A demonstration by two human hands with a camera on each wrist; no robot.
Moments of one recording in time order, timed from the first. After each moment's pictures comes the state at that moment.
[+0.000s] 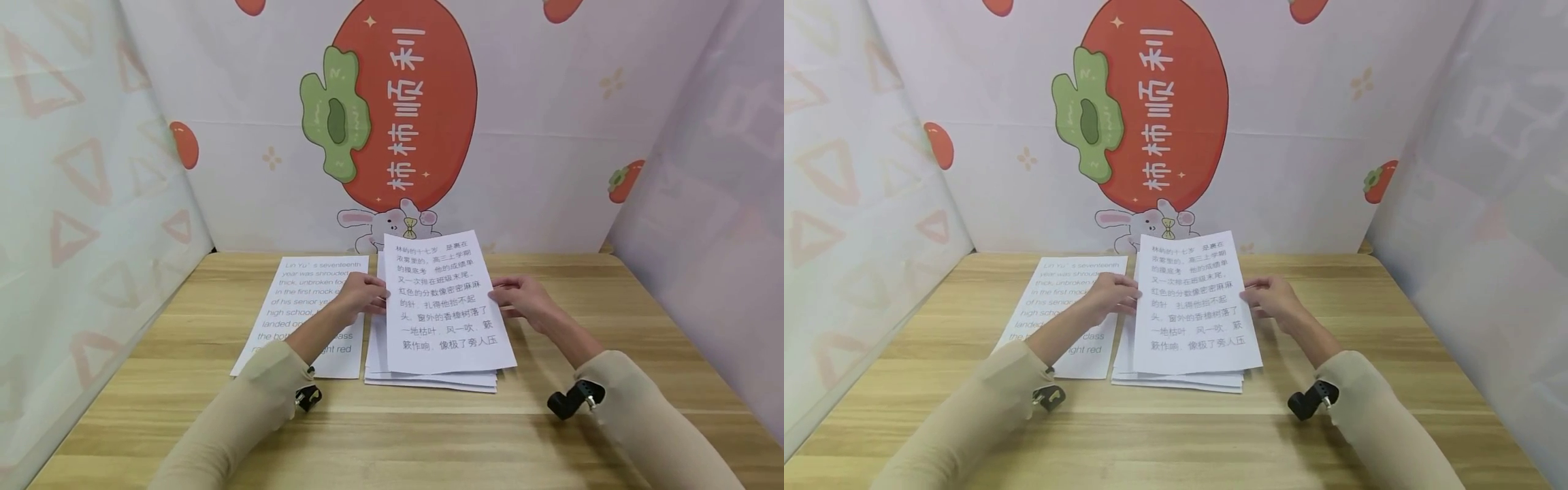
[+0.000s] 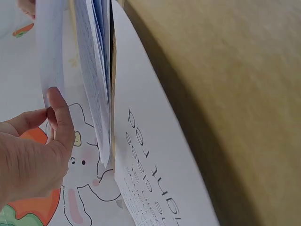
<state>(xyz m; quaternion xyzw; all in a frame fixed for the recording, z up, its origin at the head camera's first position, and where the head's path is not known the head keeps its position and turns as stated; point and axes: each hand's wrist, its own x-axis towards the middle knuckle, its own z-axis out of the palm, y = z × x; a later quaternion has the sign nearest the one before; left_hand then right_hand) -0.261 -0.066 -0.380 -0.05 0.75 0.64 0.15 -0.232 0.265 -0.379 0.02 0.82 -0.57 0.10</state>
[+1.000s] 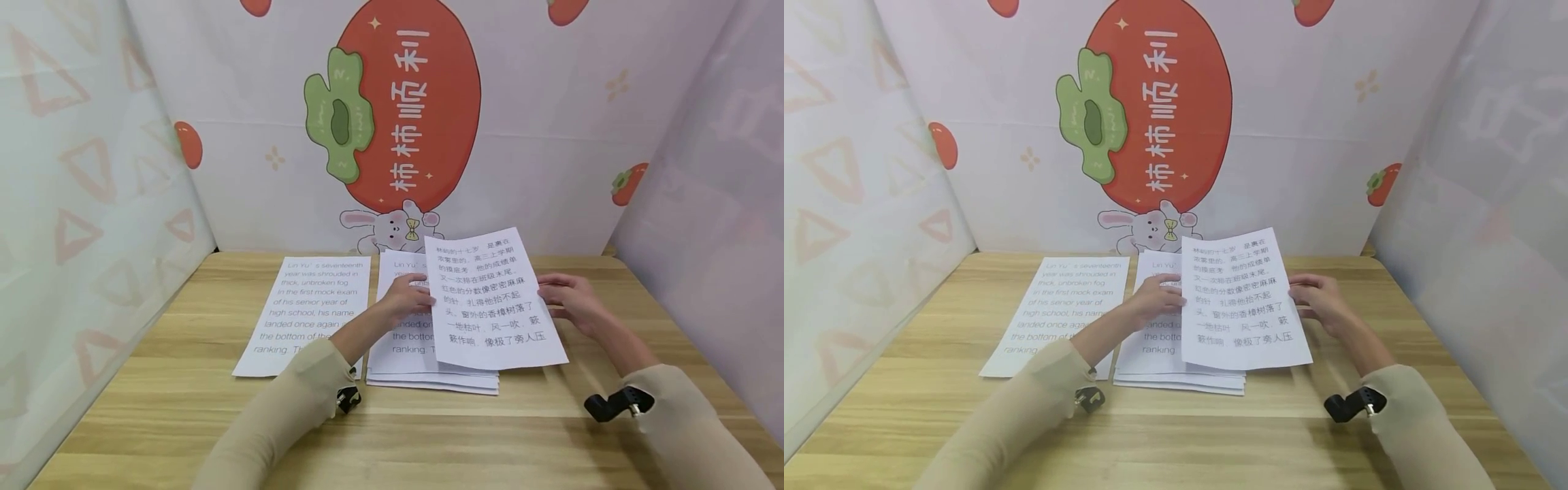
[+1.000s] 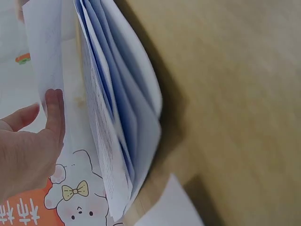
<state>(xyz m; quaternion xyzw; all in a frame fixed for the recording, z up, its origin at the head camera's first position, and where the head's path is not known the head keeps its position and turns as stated) -0.256 0.001 -0.385 0.00 0.72 0.67 0.20 -0.223 0.339 -0.374 0.02 0.78 -0.62 0.08</state>
